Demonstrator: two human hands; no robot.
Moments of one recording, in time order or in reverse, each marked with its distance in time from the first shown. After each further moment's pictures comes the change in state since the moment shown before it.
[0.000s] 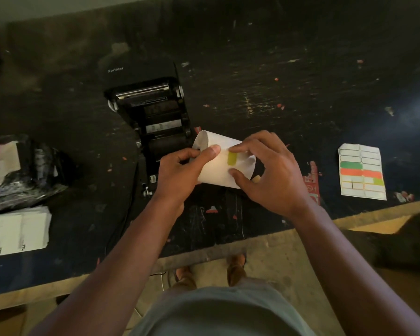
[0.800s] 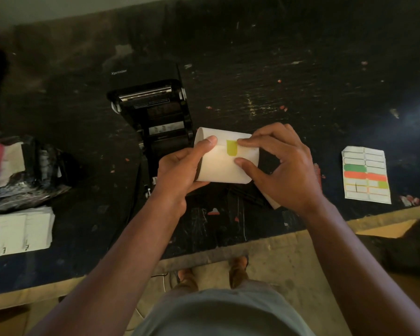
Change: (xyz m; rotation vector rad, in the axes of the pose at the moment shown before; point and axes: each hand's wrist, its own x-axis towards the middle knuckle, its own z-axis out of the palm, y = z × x) left_hand -0.007 0.021 -0.001 -0.166 0.005 -0.175; right_hand 0.009 0.010 -0.012 0.029 0.104 -0.054
